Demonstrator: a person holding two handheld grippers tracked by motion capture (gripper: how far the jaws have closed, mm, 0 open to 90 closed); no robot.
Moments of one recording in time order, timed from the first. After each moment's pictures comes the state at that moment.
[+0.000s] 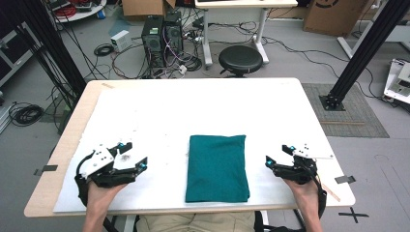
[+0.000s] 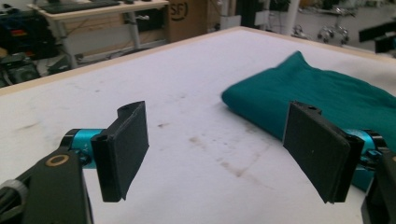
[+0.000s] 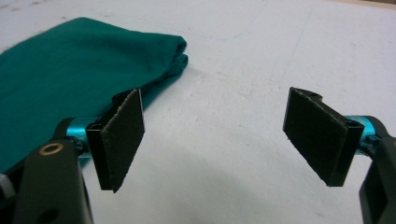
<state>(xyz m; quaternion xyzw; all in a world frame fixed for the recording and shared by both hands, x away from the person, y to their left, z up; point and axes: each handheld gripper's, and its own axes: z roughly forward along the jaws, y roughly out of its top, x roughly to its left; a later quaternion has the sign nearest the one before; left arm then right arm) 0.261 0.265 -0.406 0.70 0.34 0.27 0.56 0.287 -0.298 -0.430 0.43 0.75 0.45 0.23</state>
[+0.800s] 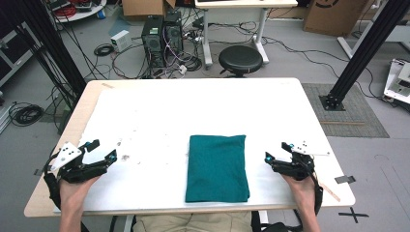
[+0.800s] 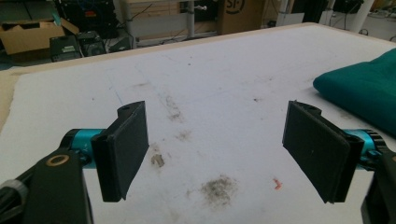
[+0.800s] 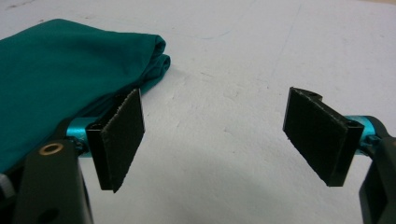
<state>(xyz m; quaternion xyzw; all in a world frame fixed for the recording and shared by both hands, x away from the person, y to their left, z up) 0.270 0.335 -0.417 0.68 0.41 0.30 0.52 0.301 -0.298 -0.440 0.45 0.73 0.45 0.23</state>
